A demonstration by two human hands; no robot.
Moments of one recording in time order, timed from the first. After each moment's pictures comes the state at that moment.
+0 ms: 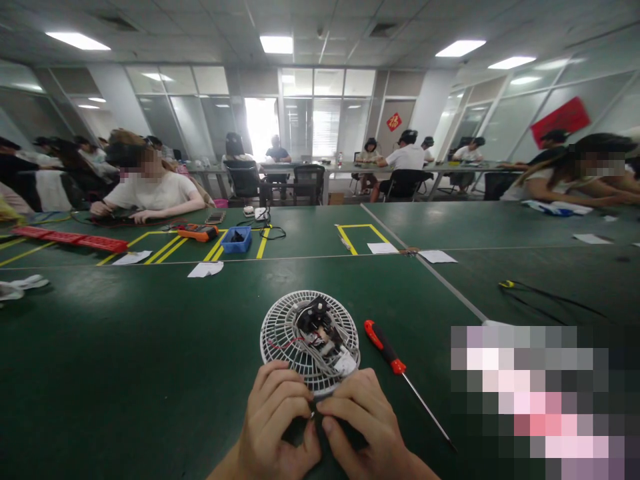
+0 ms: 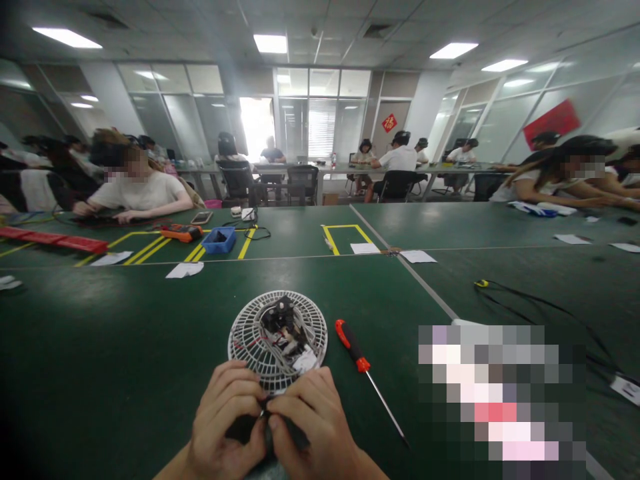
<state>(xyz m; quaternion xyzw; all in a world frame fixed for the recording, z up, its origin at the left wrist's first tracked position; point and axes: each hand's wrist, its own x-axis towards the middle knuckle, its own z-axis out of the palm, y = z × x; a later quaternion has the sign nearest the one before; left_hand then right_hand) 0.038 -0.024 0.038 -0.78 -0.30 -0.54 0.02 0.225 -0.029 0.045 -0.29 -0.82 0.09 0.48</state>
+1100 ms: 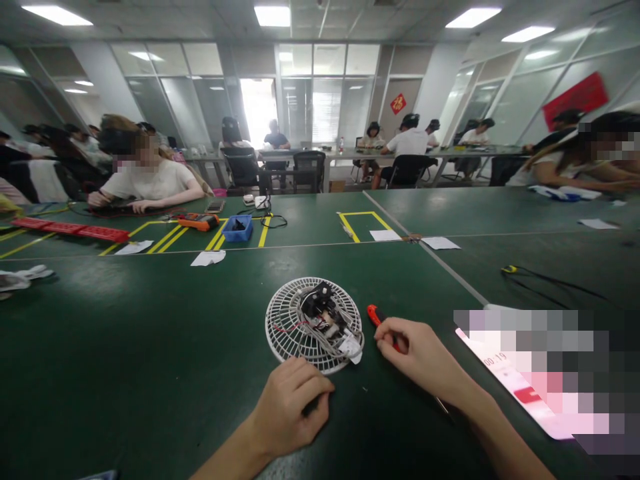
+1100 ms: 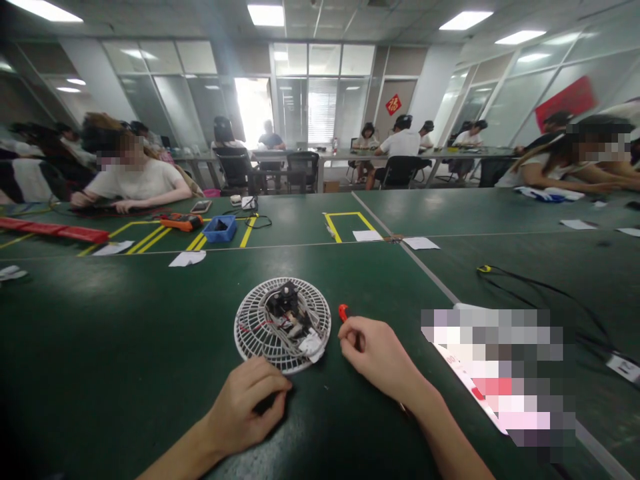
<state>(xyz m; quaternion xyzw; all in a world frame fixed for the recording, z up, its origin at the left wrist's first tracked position) 0.039 -0.019 0.022 -0.85 -0.29 -0.44 -0.07 0.302 0.022 0.086 -0.57 -0.75 0.25 0.23</state>
